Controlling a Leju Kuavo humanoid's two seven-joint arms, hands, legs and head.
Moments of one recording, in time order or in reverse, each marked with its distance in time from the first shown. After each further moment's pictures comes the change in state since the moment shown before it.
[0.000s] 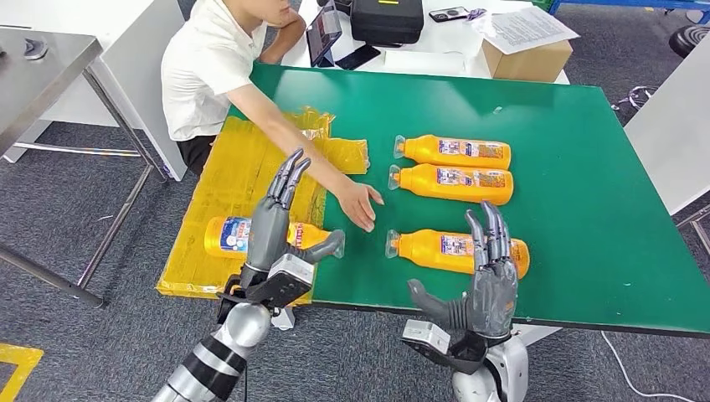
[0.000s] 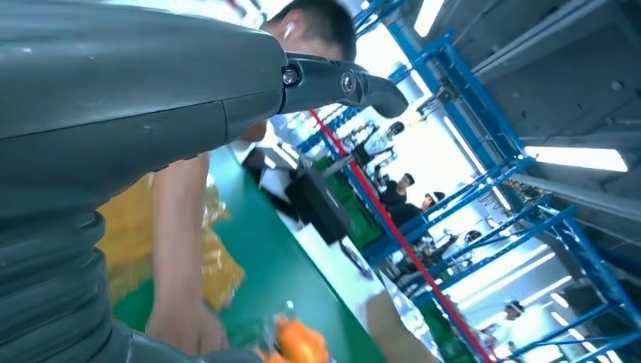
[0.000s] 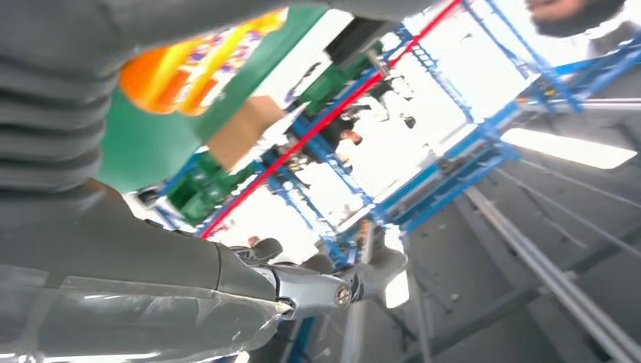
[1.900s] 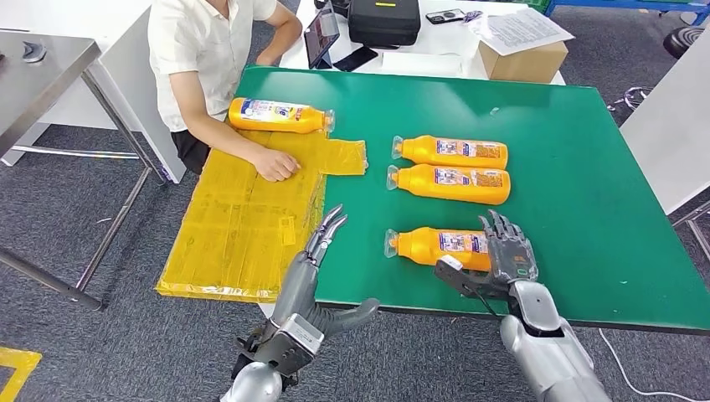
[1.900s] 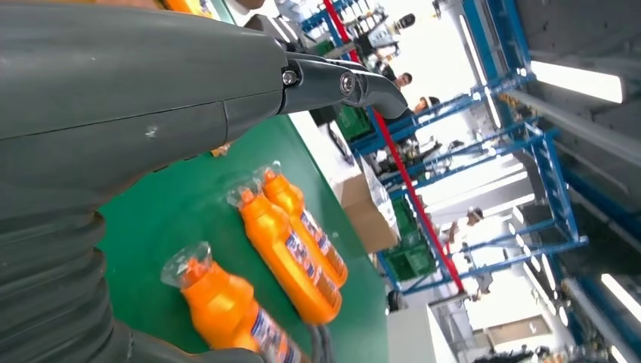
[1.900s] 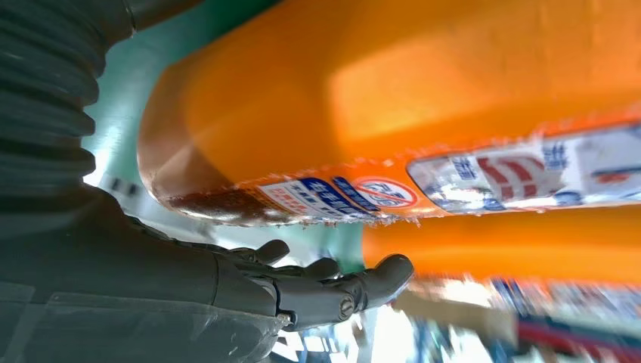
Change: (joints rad) left arm 0.210 -0.012 -0.138 -0.177 0.109 -0.152 0.053; right arm -0.434 -0.388 0.179 0.762 0.326 0.383 0.695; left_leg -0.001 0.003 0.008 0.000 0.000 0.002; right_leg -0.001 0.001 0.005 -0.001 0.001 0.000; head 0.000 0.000
